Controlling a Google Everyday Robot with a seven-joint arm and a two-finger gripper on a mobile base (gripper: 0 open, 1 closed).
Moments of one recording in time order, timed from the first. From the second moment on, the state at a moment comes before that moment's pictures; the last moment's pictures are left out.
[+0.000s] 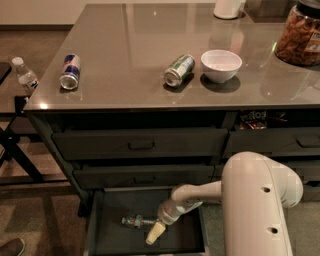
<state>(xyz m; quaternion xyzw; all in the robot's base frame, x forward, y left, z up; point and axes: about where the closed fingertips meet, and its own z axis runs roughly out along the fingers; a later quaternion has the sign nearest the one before) 0.496 0.016 0.243 -0.53 0.80 0.25 0.12</state>
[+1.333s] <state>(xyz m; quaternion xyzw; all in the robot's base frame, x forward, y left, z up) 0.509 0.068 0.189 -0.53 0.79 0.26 0.13</state>
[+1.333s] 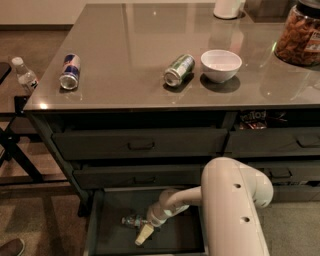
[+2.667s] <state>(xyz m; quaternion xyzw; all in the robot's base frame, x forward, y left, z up) 0.521 0.066 0.141 -0.54 0.79 0.25 0.12</state>
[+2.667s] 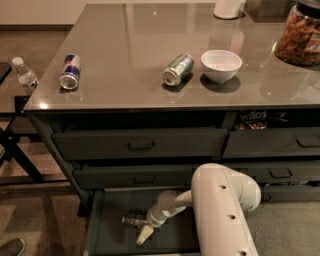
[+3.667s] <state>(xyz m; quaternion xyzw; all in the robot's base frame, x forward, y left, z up) 0.521 0.066 0.141 -0.54 0.79 0.25 0.12</state>
